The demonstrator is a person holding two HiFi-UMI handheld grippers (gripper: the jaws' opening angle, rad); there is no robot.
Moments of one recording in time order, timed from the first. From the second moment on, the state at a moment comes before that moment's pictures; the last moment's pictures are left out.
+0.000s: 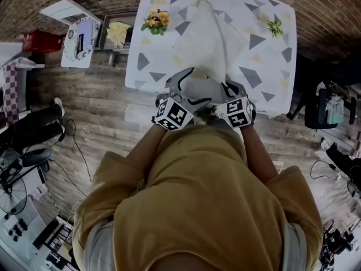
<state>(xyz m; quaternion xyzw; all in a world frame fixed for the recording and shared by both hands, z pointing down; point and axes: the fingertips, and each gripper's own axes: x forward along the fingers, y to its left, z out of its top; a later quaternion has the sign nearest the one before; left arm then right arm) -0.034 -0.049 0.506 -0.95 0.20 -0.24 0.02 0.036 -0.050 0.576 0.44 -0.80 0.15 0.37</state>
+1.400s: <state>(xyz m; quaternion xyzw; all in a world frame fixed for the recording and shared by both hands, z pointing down) 0.020 -0.041 0.562 -0.95 0.13 -0.29 0.05 0.039 -0.032 0.541 0.28 -0.87 0.13 0.38</state>
